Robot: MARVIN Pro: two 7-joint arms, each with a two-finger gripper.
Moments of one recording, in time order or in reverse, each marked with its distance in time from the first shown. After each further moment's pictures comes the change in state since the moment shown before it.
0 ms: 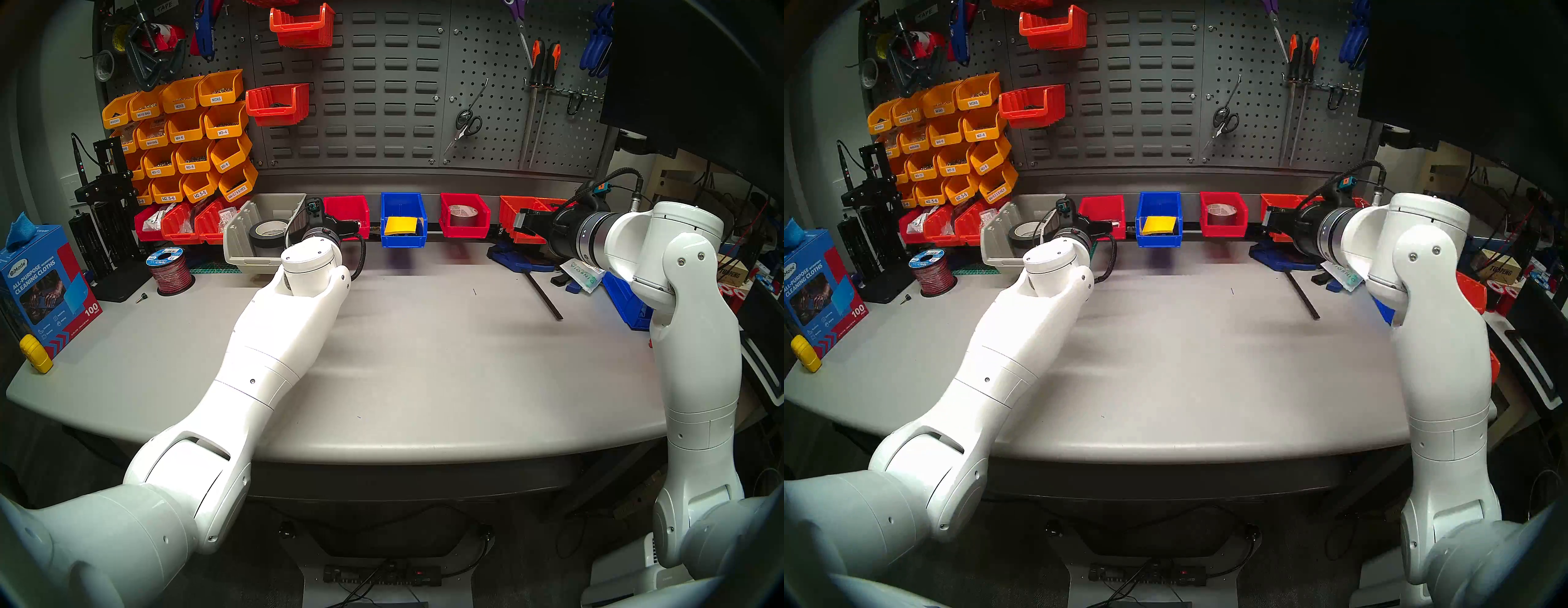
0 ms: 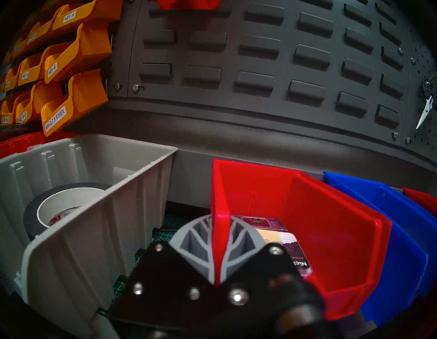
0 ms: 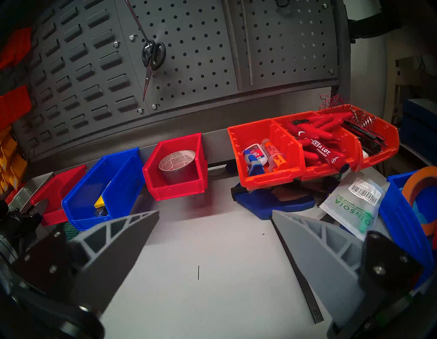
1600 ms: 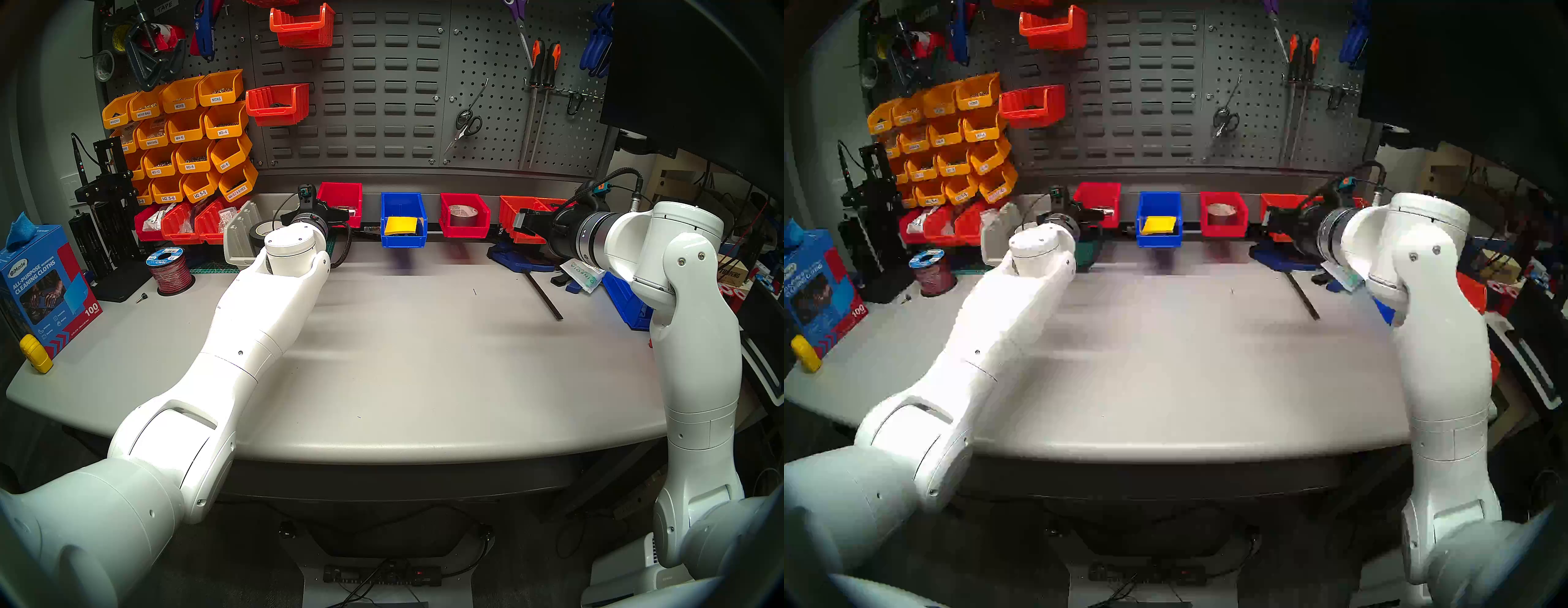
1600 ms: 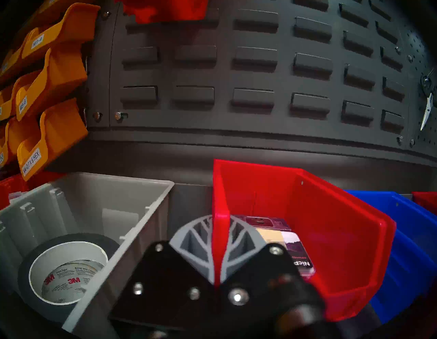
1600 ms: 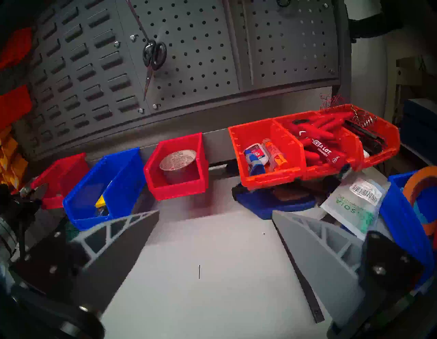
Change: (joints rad) left arm -0.102 0.059 -0.005 0.131 0.029 -0.037 -0.175; right arm 0.000 -0.002 0.000 0.000 0.007 0.000 0.000
